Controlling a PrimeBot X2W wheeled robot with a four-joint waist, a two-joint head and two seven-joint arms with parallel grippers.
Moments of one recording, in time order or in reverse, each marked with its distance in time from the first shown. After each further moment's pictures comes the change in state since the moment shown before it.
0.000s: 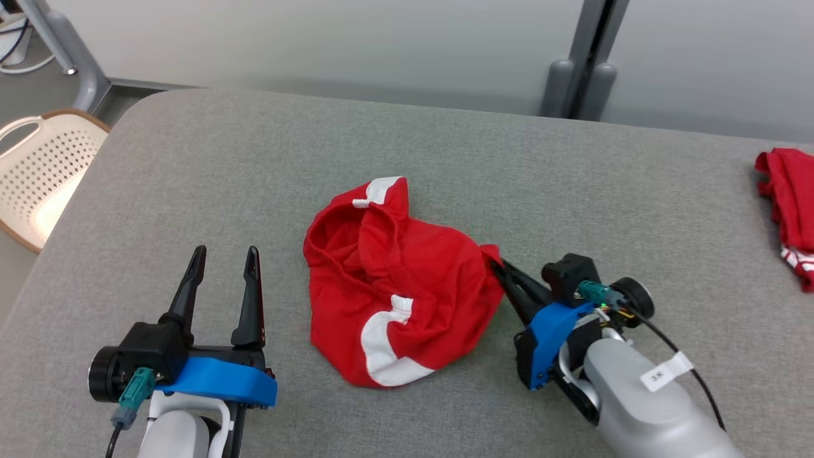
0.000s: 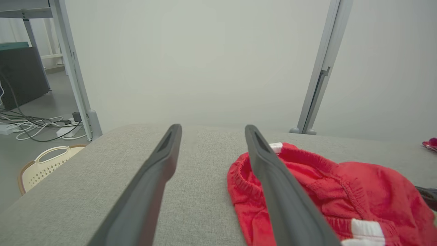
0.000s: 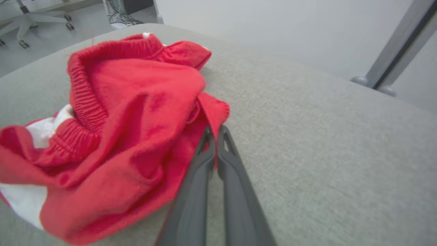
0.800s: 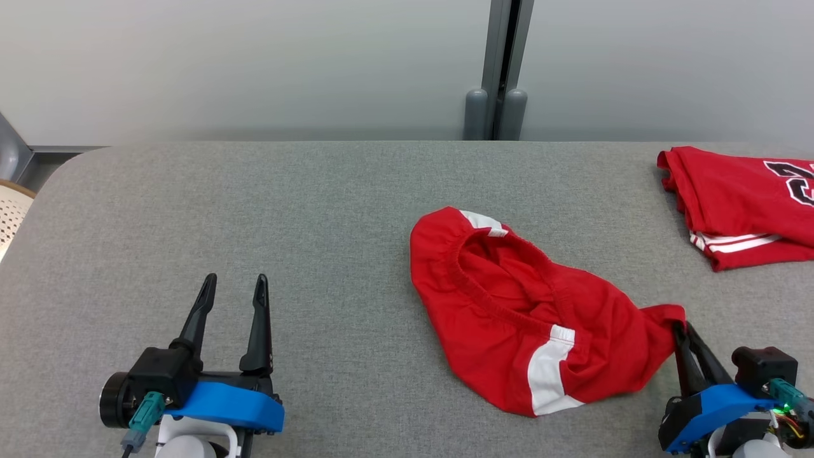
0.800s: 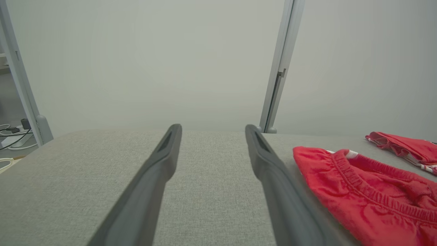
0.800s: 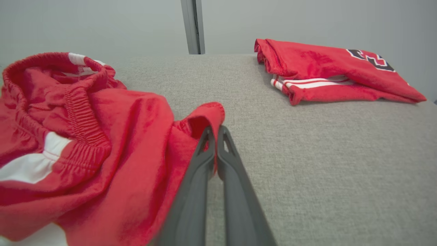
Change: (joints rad) left arm 0.072 -0.012 -0.008 -0.012 -0.005 0.000 0.000; right arm 0.460 -0.107 -0.649 -0.356 -0.161 0.000 0.000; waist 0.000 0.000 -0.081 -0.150
